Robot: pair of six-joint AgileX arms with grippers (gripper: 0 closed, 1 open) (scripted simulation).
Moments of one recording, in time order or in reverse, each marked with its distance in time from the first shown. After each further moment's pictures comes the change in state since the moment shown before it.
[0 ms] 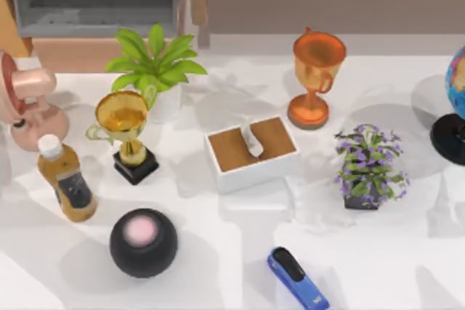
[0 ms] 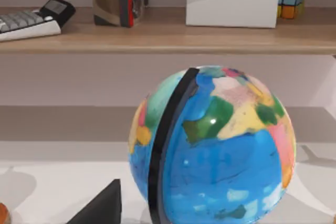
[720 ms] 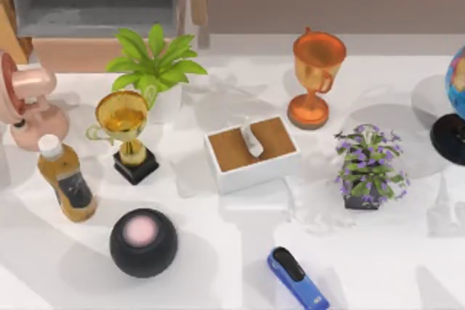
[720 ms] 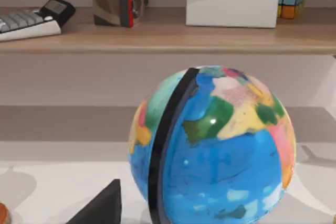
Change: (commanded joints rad) left arm 0.027 -0.034 -0.074 0.036 0.016 -0.002; right arm 0.000 0.000 0.000 0.000 0.000 0.000
